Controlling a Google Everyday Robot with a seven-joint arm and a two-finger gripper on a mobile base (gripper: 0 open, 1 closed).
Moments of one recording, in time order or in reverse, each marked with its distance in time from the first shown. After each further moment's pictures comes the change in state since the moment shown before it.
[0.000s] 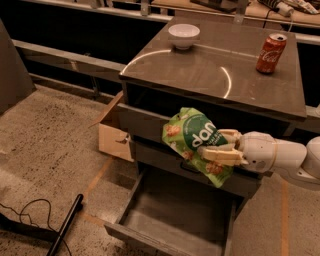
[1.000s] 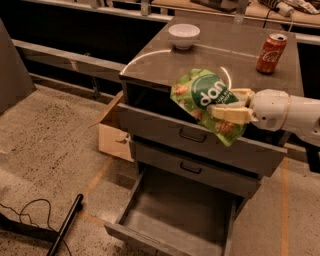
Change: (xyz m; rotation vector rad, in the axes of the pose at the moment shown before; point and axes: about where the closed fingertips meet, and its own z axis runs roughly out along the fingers) arm -0.075 -0.072 -0.004 0.124 0.095 -0.108
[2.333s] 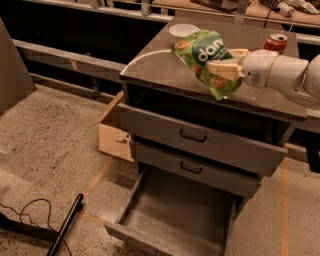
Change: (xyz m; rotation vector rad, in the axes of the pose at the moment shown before) arm -0.037 -0.133 0.031 0.277 0.047 -0.075
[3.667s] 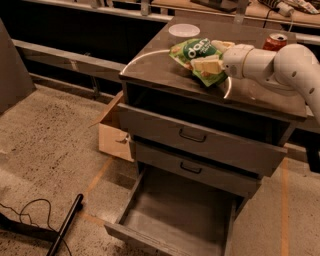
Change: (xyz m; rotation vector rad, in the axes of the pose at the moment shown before) arm 0.030 -0.048 0.069 0.085 0.086 -0.054
